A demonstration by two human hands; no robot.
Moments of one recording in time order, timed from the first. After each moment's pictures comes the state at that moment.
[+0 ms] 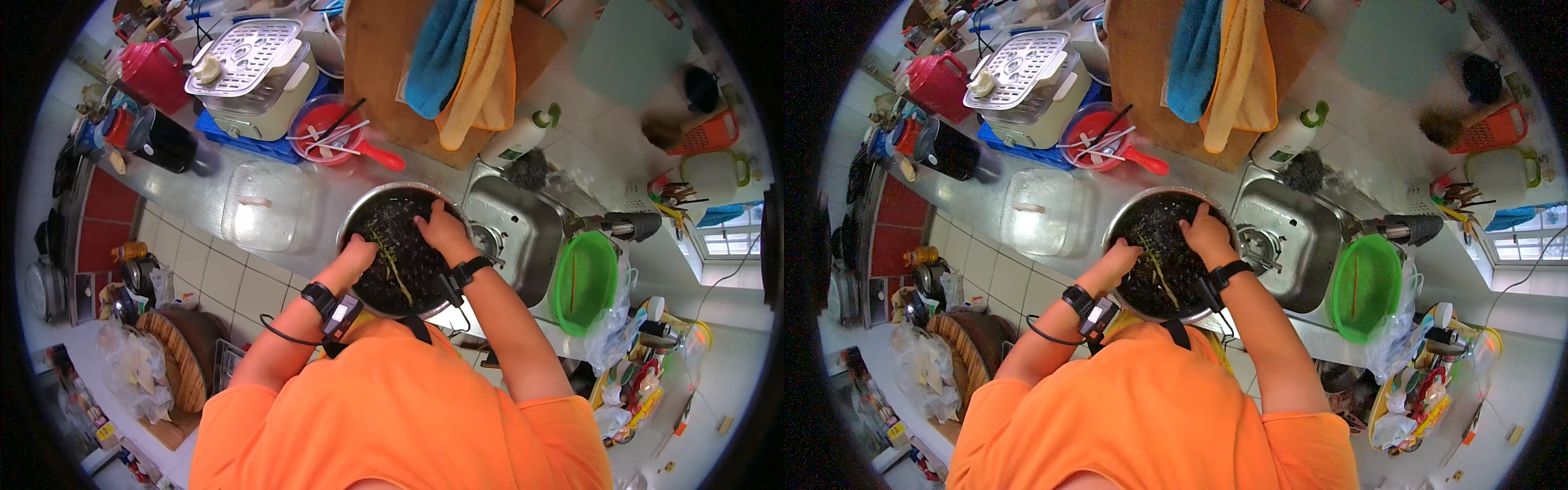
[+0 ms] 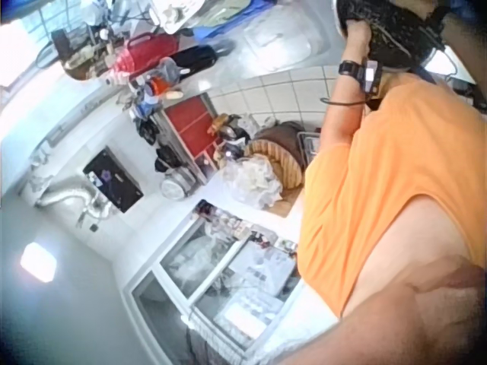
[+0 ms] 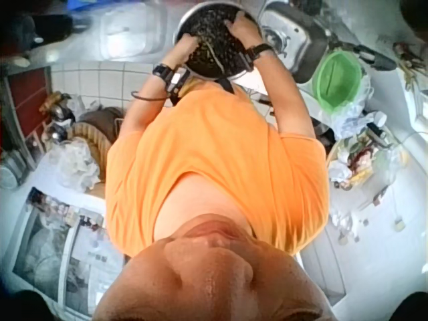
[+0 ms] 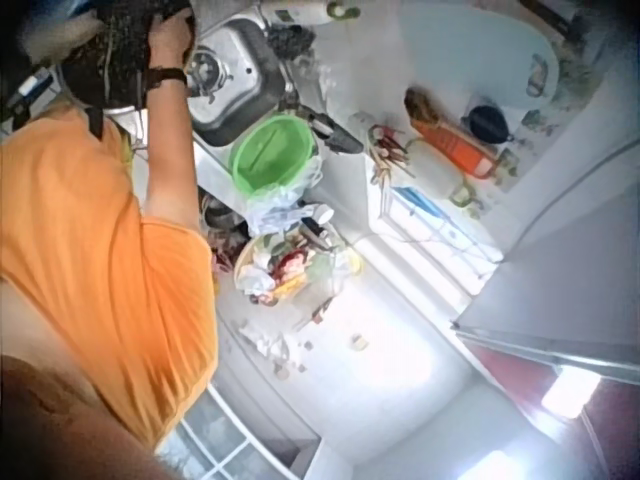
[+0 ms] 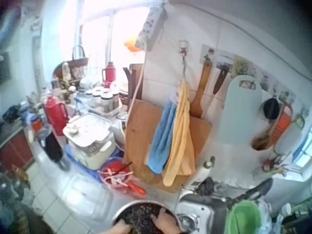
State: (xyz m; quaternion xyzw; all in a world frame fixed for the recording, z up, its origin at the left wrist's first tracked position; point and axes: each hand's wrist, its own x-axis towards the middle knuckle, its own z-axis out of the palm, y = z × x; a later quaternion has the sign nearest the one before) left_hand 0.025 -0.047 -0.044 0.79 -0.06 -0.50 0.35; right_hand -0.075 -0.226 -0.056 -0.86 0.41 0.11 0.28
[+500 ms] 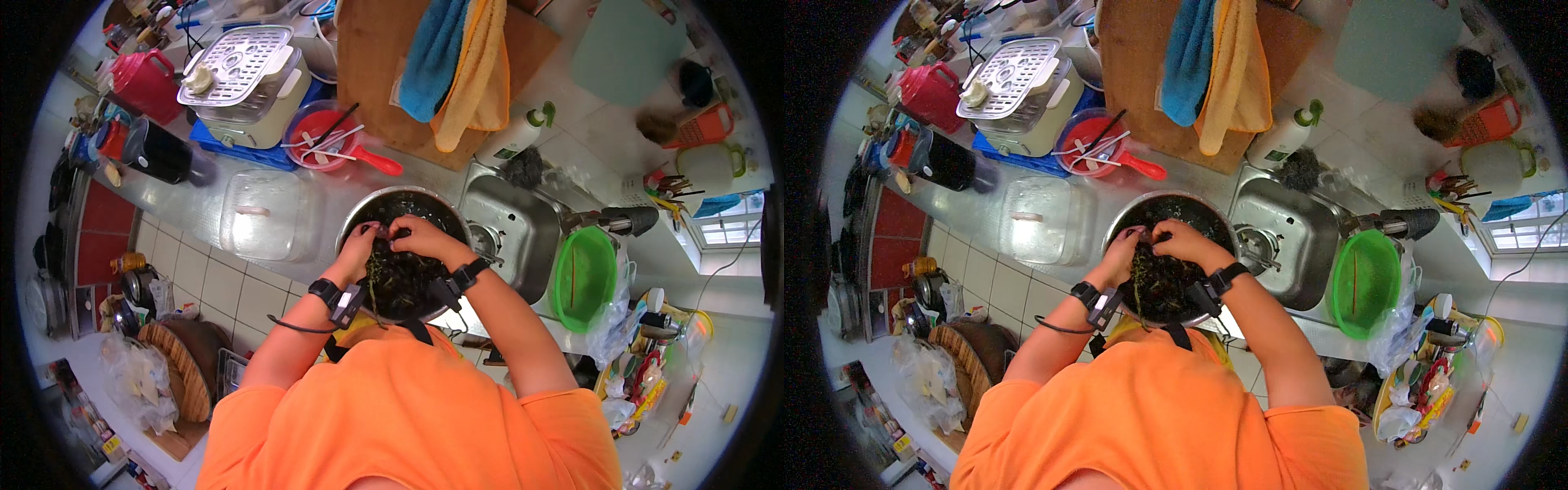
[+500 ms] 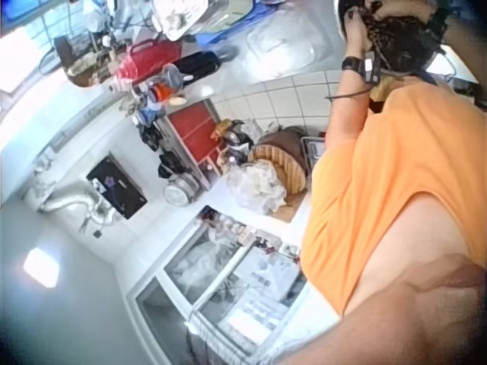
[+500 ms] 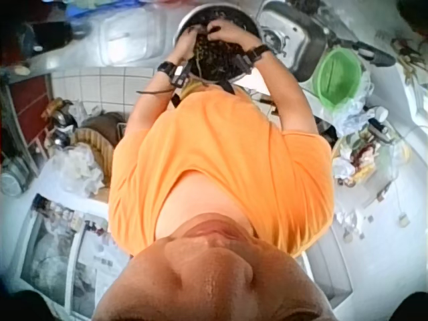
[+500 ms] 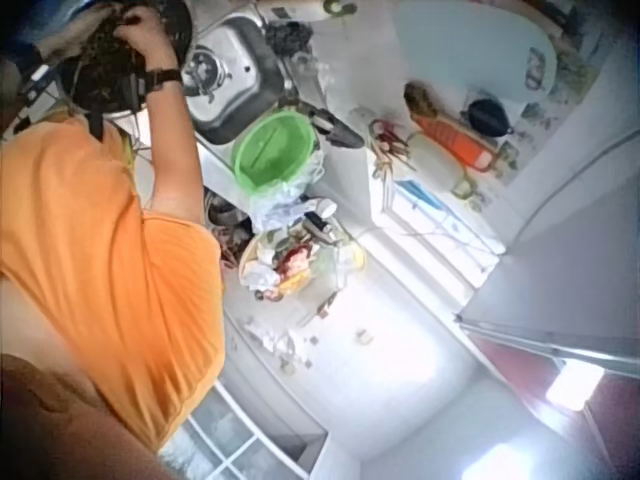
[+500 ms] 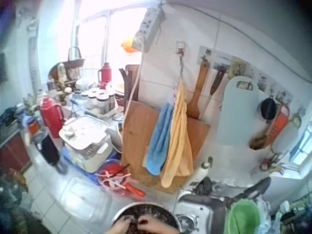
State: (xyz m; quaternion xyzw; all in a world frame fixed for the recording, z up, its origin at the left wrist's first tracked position) left_hand 0.032 -0.059 -0.084 0.55 0.08 -0.53 0.64; right_hand -0.065 -0.216 -0.046 -0.82 0.14 0.09 0.55
